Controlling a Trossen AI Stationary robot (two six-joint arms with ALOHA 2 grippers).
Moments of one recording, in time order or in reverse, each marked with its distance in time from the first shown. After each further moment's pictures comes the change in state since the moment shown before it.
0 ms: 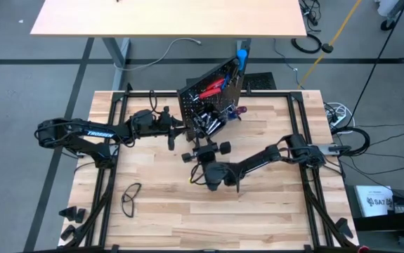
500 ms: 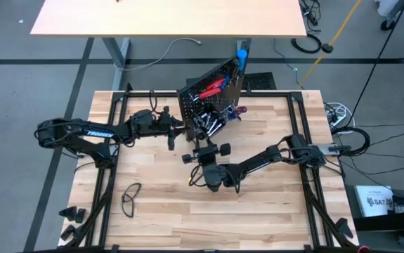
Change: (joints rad) left arm 0.000 0.000 0.000 -0.007 -0.002 0.015; right arm 0.017 -0.005 0.000 -0.102 0.000 0.132
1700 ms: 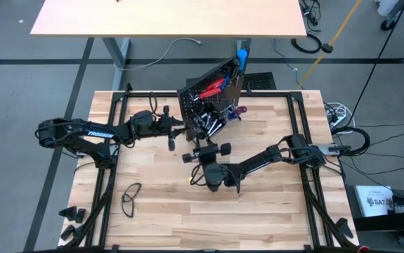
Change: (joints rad) left arm -0.001 0.000 -0.003 0.037 -0.047 0.182; right arm 0.000 -0.002 0.000 0.056 0.001 -0.027
